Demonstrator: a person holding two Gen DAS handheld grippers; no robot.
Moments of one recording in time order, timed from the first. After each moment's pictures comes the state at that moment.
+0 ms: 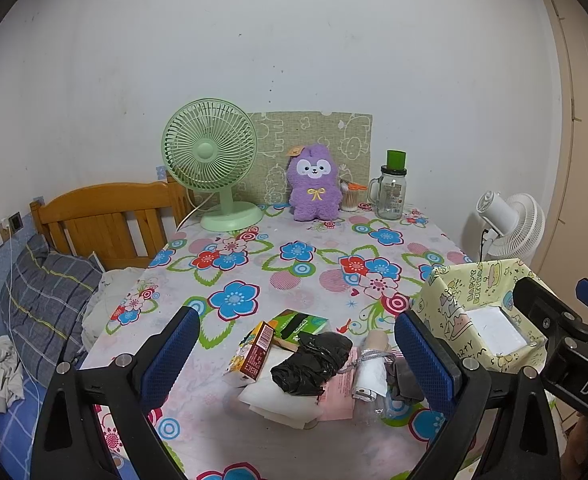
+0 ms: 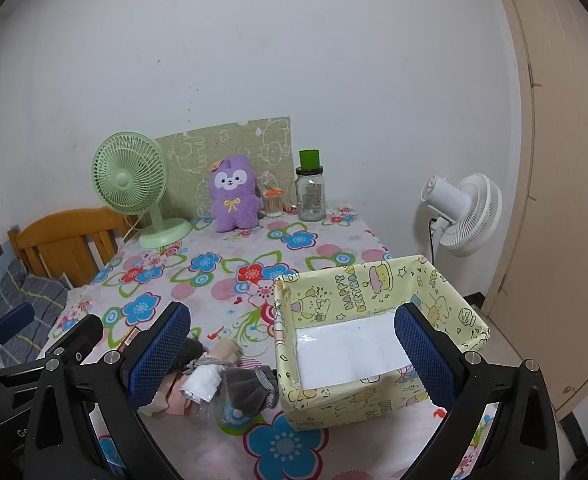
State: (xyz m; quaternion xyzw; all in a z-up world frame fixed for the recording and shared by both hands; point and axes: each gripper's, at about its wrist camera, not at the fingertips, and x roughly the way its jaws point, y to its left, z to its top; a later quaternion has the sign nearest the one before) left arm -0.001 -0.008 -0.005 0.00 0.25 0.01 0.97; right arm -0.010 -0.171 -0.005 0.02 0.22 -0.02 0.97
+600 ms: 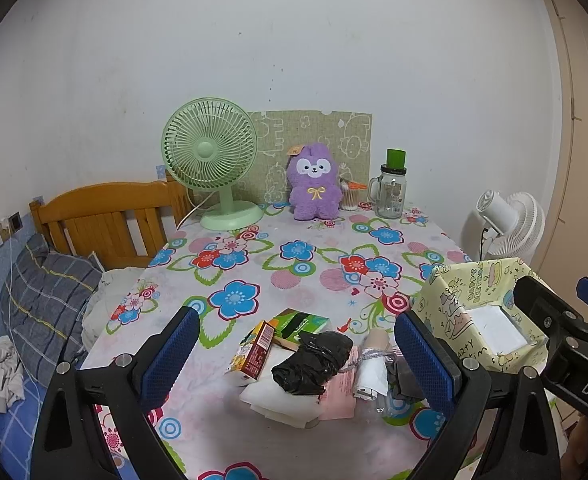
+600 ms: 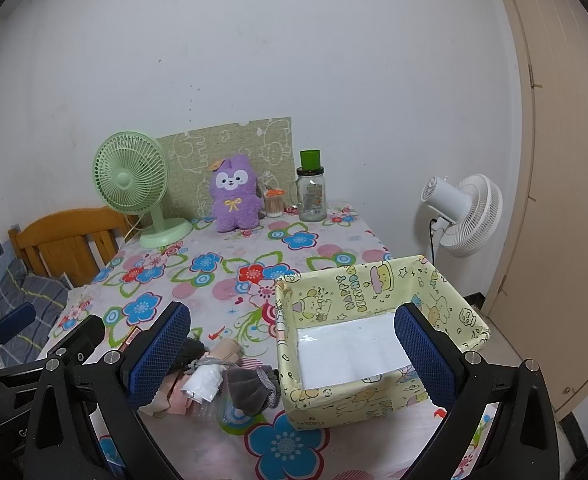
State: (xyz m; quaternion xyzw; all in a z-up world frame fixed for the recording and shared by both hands) left arm -0.001 -0.007 -0.006 0.00 0.25 0.01 0.97; right arm -0.010 -0.170 -0.005 0.02 0.22 -0.02 0.97
